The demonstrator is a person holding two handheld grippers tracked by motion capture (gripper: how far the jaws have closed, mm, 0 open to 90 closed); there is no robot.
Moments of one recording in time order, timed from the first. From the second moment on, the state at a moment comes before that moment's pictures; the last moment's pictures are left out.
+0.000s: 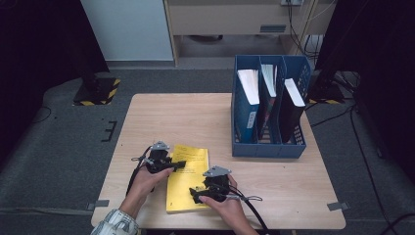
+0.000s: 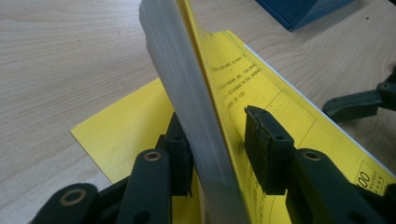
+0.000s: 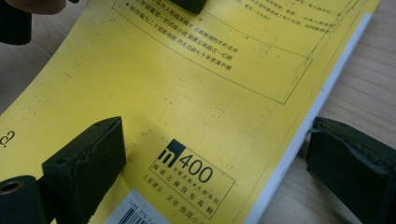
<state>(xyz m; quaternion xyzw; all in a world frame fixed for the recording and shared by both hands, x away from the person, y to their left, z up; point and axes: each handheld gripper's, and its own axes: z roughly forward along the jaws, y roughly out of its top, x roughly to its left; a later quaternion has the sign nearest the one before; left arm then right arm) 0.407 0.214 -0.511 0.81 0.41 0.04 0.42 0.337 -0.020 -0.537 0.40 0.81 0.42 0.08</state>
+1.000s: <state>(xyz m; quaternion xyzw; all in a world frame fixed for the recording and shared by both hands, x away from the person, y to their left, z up) 0.401 0.215 -0.482 0.80 0.37 0.07 0.47 0.378 -0.030 -0.540 0.38 0.80 0.47 0.00</state>
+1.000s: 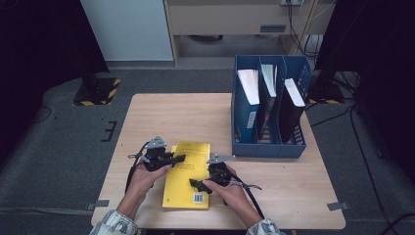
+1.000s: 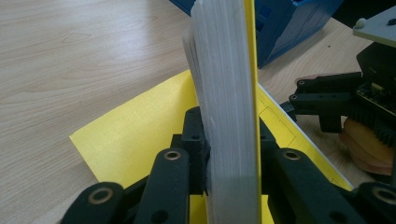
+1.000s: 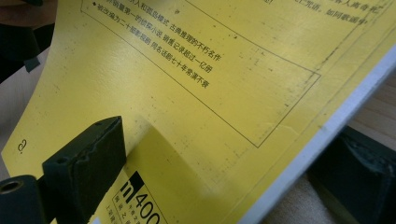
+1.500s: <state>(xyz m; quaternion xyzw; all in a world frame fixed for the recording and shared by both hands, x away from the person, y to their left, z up) 0.402 0.225 -0.481 0.80 0.38 0.07 0.46 0.384 -0.037 -0.529 0.39 0.78 0.48 -0.02</state>
